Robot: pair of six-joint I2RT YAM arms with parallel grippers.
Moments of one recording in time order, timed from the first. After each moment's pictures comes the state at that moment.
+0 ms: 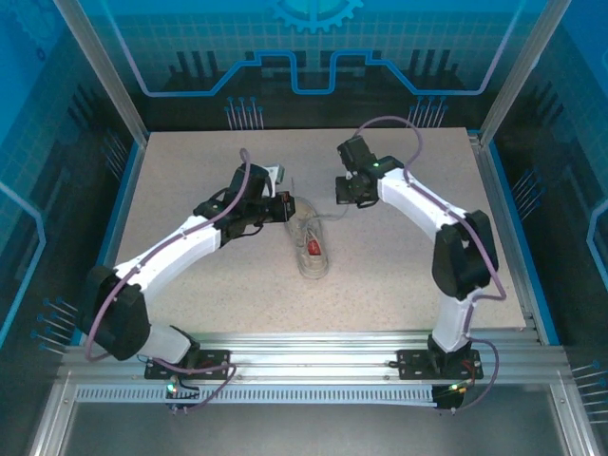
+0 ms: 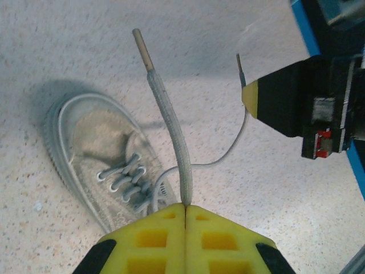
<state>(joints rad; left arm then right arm) -0.49 1.42 1.09 -0.32 0.20 -0.54 0.48 1.84 1.57 -0.75 0.10 0.38</state>
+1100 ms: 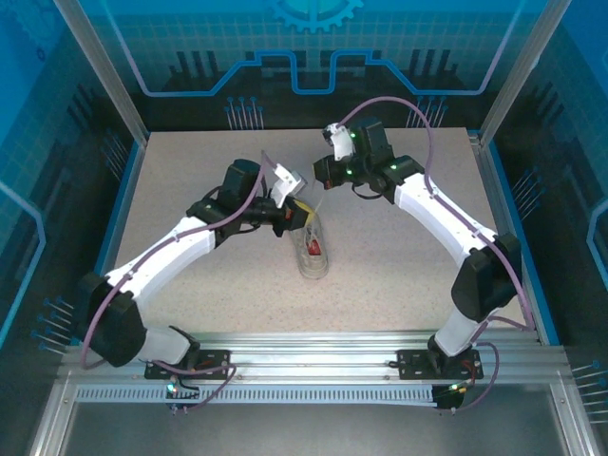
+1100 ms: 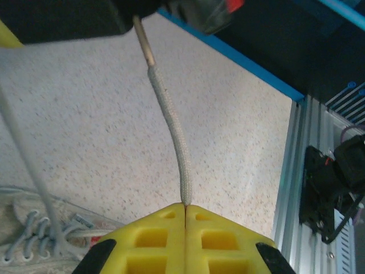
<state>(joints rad) -0.48 1.42 1.11 -0.31 0.68 0.00 0.49 1.69 1.55 -0.48 -0.38 0.21</state>
